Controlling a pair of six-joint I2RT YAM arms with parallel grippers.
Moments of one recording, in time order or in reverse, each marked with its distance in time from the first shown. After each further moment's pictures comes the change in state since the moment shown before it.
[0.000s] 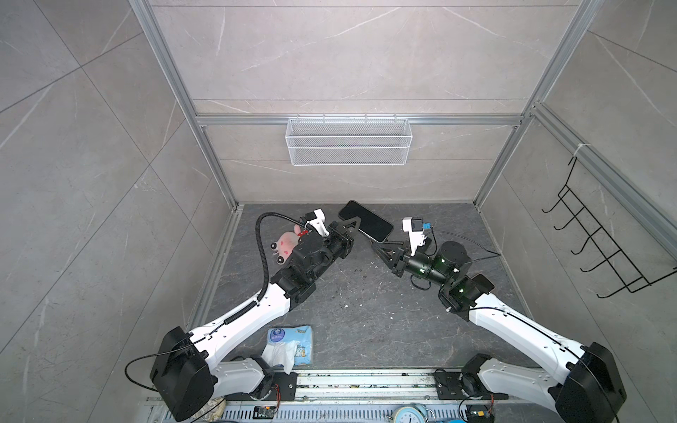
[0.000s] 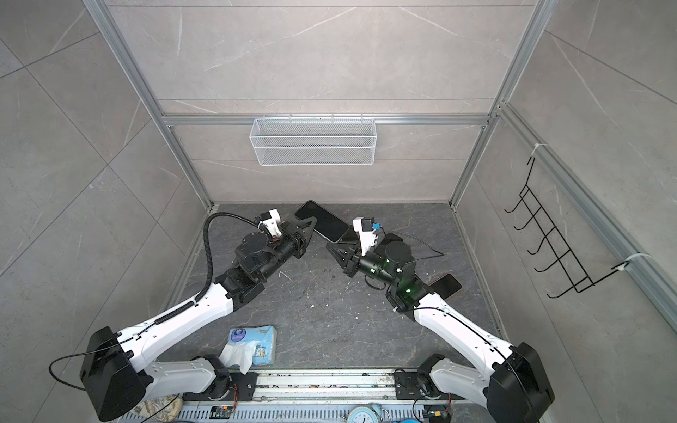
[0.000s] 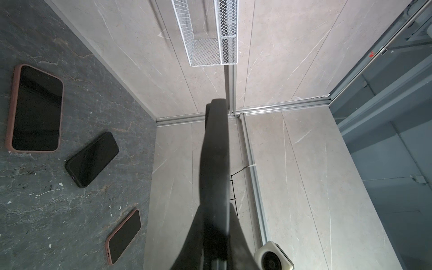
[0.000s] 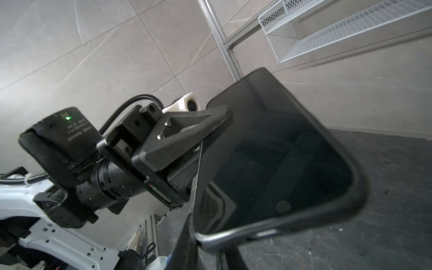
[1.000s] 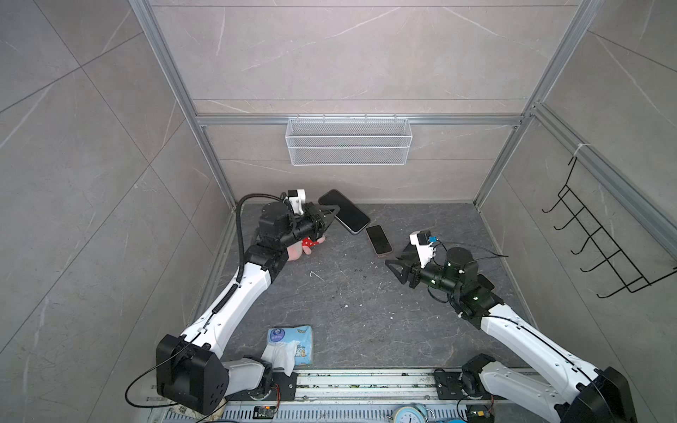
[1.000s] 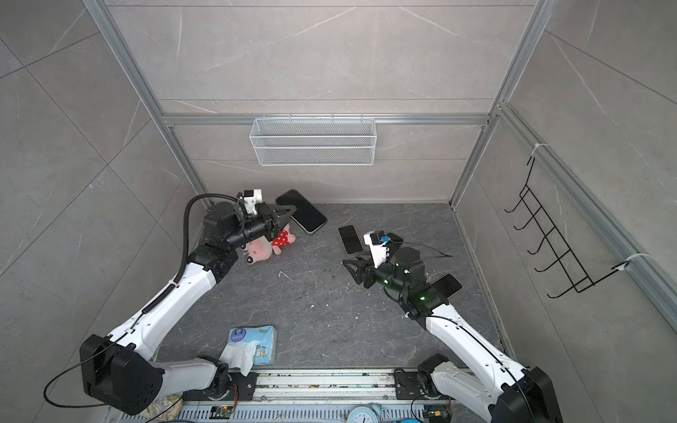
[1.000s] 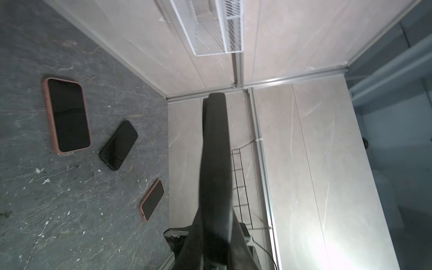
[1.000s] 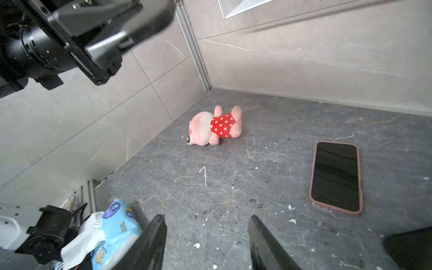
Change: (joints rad) left arm 0.397 0.053 0.237 -0.262 0.691 0.173; right arm -0.118 -0.125 -0.068 -0.345 0.000 -0.273
